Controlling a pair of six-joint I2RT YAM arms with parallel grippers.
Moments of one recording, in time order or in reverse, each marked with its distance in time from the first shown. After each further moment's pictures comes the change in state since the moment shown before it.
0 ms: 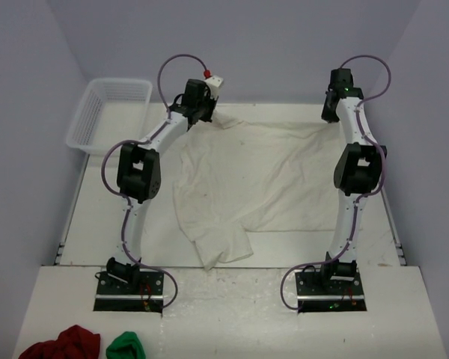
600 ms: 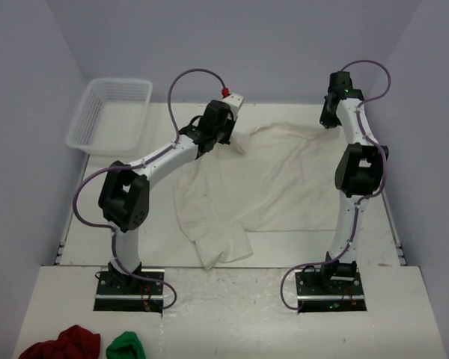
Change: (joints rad) left arm -0.240 -0.406 -0.488 0.068 -0.239 -0.141; right arm 0.004 -0.042 -0.084 -0.049 -0.050 0.043
